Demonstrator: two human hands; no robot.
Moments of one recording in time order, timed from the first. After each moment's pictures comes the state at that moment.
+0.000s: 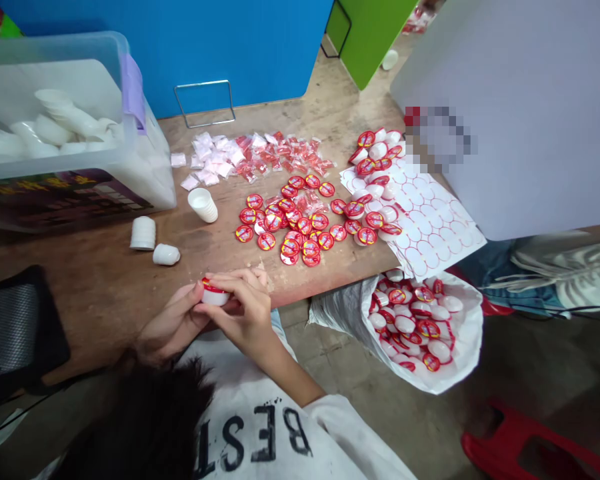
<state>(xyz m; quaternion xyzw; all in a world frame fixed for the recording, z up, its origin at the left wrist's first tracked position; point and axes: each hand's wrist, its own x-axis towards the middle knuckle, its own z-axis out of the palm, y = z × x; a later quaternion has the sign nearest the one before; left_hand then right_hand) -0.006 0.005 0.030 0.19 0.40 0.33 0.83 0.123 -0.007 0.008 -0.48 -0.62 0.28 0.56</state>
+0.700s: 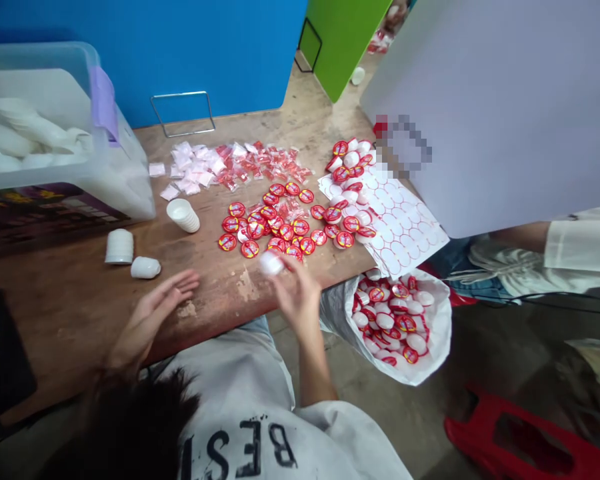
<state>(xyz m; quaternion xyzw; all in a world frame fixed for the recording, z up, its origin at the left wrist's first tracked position) -0.030 0.021 0.010 0.47 0.57 0.30 0.61 0.220 0.001 -0.035 -0.60 -0.58 0.19 0.51</state>
